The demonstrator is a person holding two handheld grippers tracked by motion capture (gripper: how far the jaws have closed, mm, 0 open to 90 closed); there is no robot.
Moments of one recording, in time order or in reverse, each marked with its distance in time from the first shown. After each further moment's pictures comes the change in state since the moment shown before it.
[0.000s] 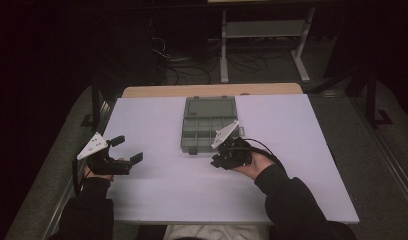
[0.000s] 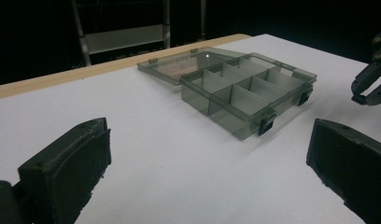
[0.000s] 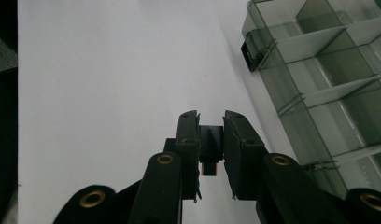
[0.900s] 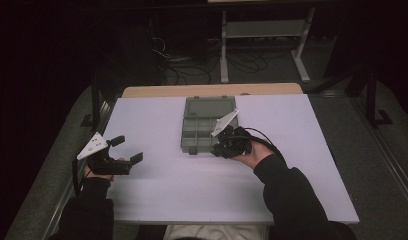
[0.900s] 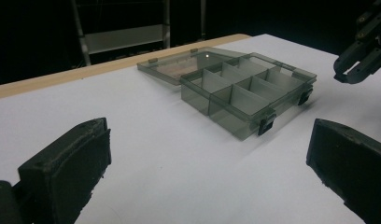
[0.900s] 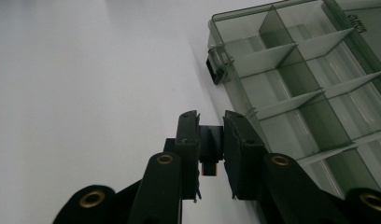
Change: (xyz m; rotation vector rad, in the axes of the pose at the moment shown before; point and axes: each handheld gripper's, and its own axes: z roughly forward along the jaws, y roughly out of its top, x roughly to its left) left arm 0.000 0.000 0.000 0.001 0.000 0.000; right arm -0.022 0.014 -0.008 -0.004 -0.044 0.023
